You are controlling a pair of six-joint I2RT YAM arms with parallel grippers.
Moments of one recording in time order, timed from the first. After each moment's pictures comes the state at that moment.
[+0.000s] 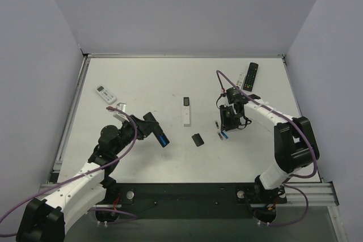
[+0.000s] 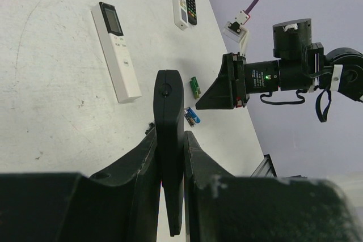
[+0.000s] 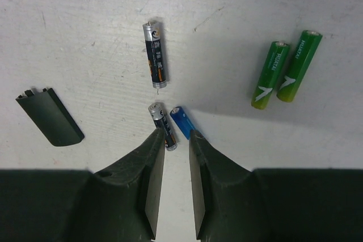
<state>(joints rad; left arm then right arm) -0.43 0.77 0.21 0.47 0.24 -0.92 0.33 1.59 0.95 -0.61 -0.09 0.24</state>
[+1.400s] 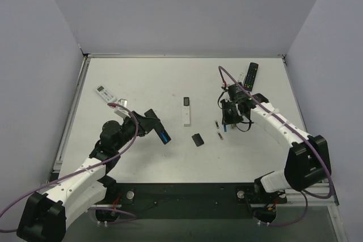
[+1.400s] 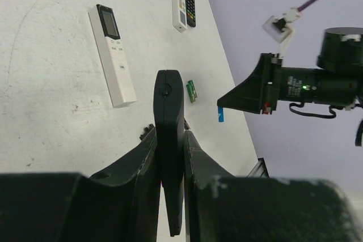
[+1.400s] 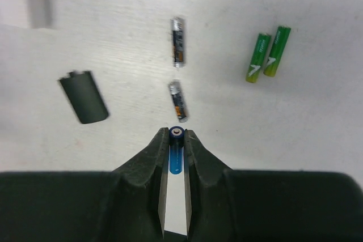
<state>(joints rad) -0.43 0.82 0.26 0.45 0.24 -0.93 0.38 1.48 1.00 -0.70 -0.02 0.24</state>
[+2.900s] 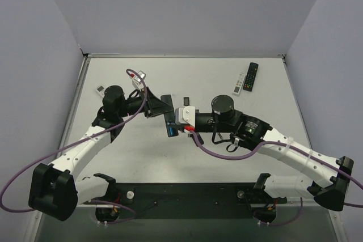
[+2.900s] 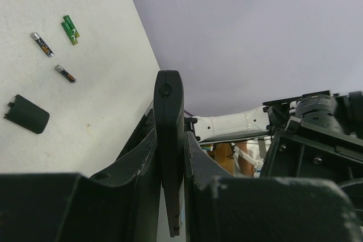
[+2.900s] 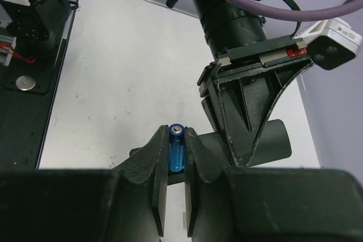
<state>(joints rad) -0.36 1.16 0.75 0.31 0.86 -1.11 1.00 1.14 1.10 -0.22 -0.44 -0.57</state>
